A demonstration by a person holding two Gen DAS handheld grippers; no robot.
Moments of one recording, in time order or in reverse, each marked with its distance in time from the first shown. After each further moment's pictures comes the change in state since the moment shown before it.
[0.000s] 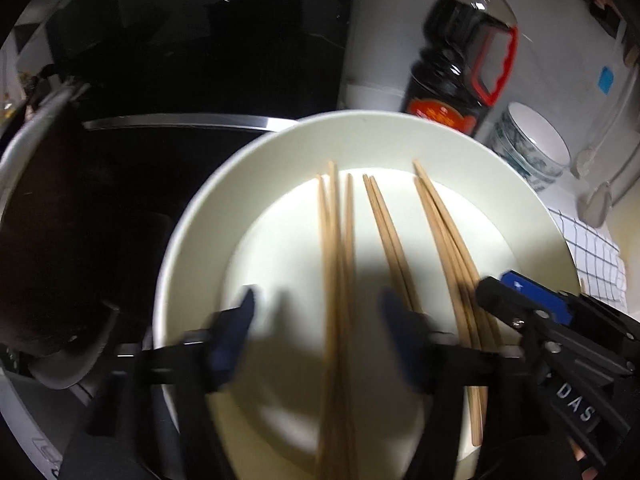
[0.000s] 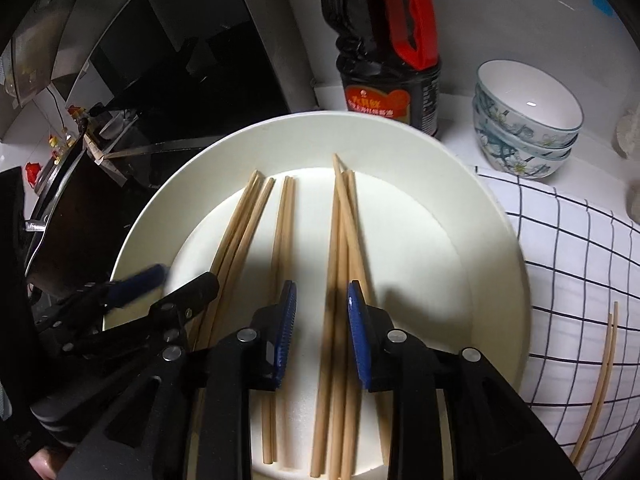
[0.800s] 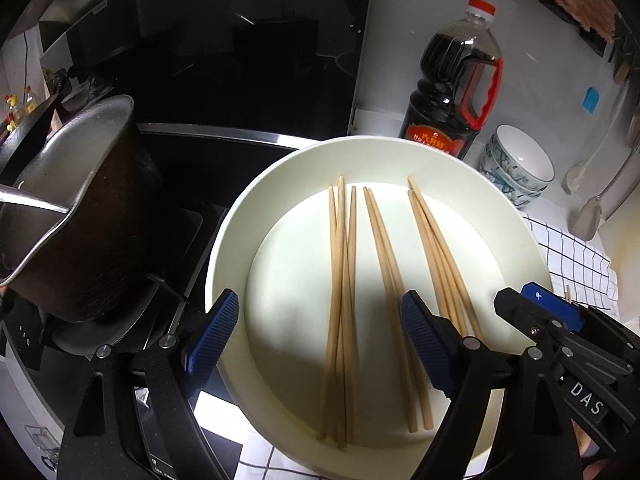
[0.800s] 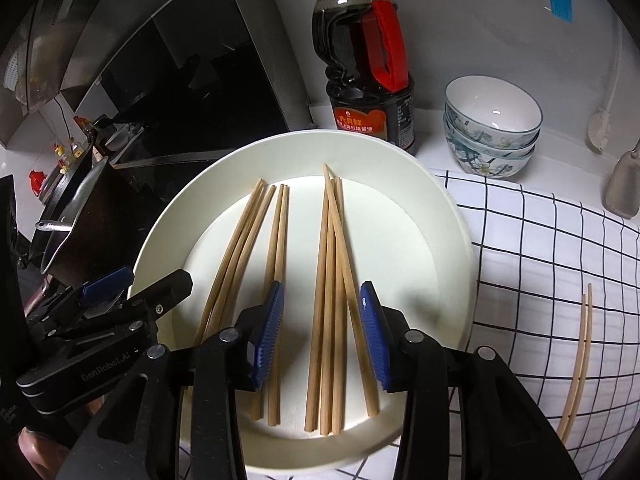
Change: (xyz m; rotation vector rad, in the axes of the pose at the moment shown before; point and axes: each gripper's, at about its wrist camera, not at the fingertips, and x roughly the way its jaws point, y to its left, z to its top) left arm -0.045 0.002 -0.010 -0.031 -0.047 0.009; right arm -0.047 -0.003 -0.018 0.010 -0.051 0.001
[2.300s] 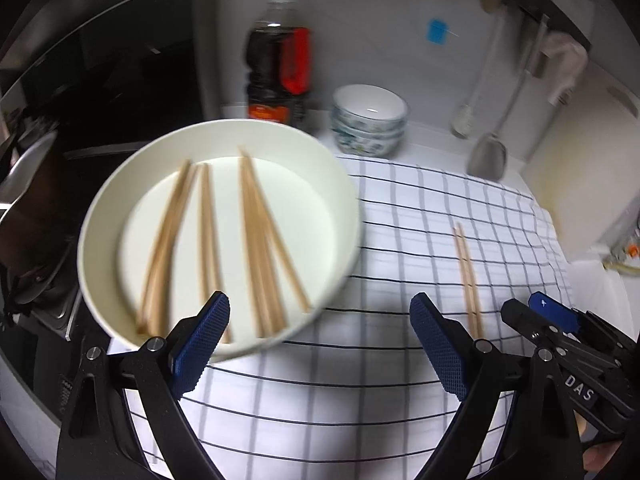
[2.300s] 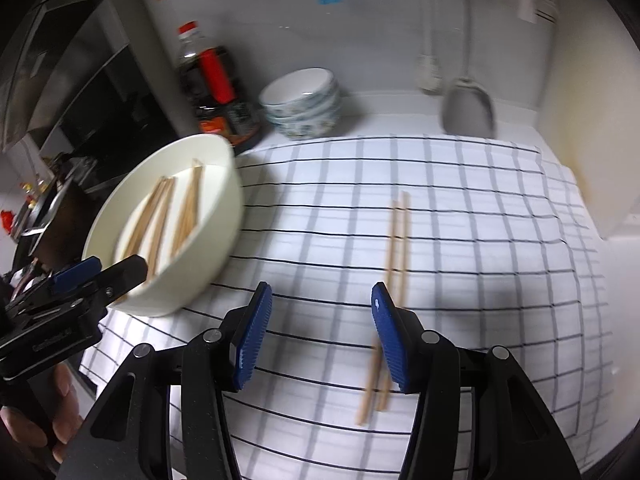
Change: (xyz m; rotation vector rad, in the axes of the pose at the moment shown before) left arm -0.063 -0.153 -0.072 0.161 -0.018 -0.156; right arm -0.128 -0.146 -0.104 0.159 -0.057 -0.163
